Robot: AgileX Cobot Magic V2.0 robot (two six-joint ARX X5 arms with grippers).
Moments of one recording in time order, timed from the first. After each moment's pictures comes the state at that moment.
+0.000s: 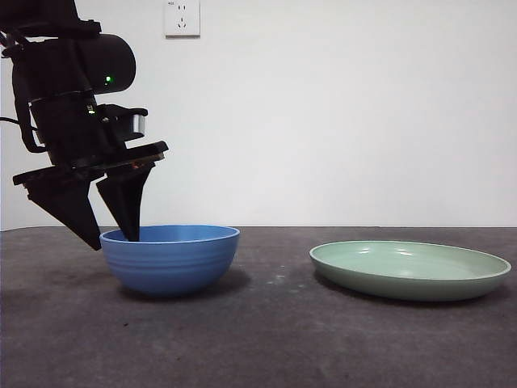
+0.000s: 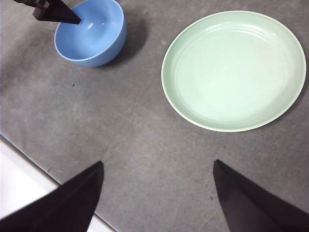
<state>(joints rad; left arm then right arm) -0.34 1.72 1.21 -0.66 0.12 -0.07 0.16 0.74 0.93 -1.04 -0.47 -0.07</state>
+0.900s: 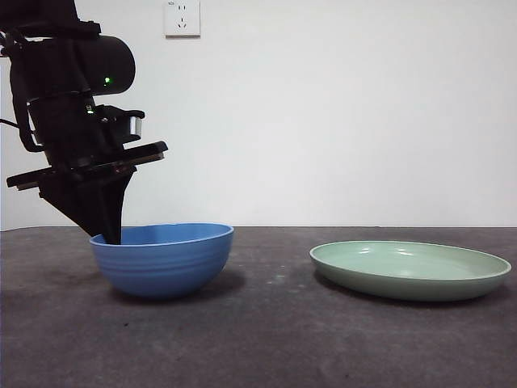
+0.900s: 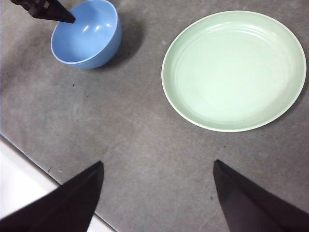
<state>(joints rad) -0.34 1.72 1.21 -0.68 0.13 -0.11 0.16 0.74 0.93 -1.04 -0.47 -0.07</state>
